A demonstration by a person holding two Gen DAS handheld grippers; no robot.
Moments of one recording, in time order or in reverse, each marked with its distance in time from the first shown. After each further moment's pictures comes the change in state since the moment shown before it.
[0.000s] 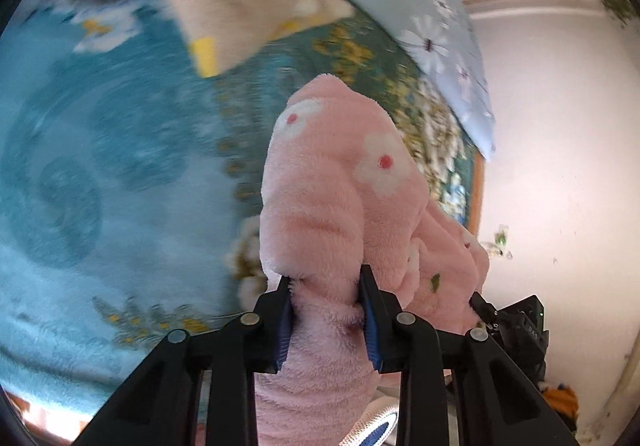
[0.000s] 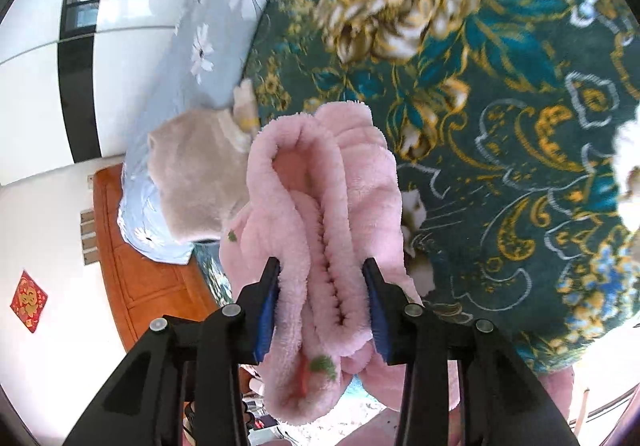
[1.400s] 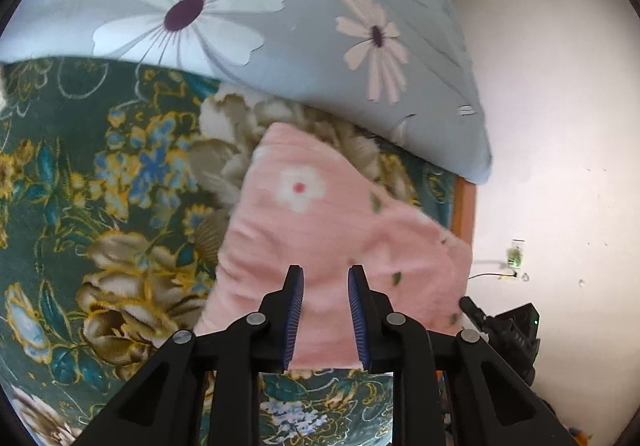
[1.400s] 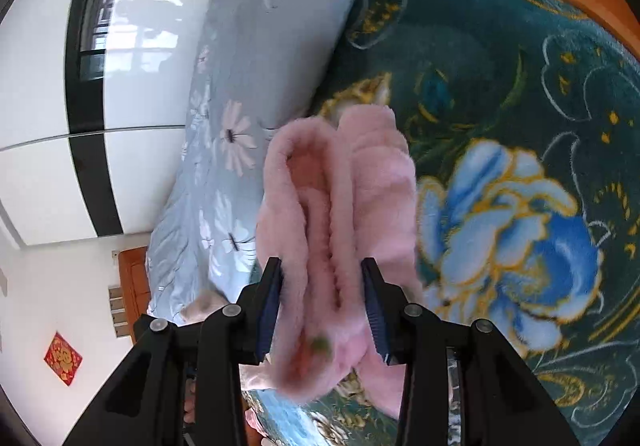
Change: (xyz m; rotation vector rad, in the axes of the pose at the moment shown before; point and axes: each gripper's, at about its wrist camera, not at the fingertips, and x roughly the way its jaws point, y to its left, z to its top) left arm 0.317 -0.318 0.215 0.041 0.015 0.117; right arm -0.139 -0.083 0.458 0.001 -0.100 0.045
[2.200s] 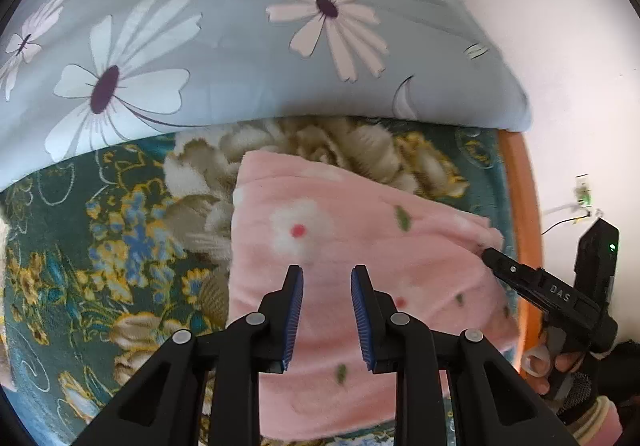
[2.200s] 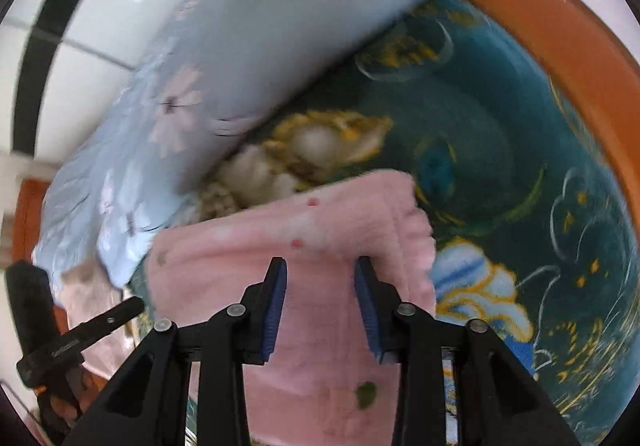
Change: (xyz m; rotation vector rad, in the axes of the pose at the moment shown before) left arm 0.059 -0.052 0.023 0.287 -0.008 0.292; right arm 0.053 0.034 0.029 -0.318 -0.043 -0.381
